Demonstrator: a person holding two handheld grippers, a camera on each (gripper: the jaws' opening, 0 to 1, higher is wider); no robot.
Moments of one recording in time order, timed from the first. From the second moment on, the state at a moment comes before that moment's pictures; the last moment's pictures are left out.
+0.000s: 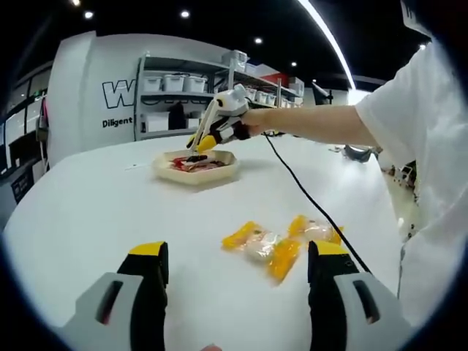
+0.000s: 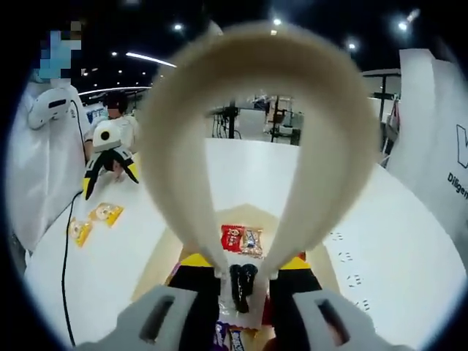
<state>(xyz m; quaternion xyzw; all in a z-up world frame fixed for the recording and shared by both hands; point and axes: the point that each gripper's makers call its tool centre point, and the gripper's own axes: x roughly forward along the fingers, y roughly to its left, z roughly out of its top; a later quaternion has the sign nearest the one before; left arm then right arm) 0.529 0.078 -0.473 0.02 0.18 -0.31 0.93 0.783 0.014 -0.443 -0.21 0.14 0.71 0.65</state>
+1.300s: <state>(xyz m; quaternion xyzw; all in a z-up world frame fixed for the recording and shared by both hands) 0.528 0.064 -0.462 0.02 0.16 -0.35 0.92 0.671 0.013 -0.393 -0.23 0.08 0.72 0.65</state>
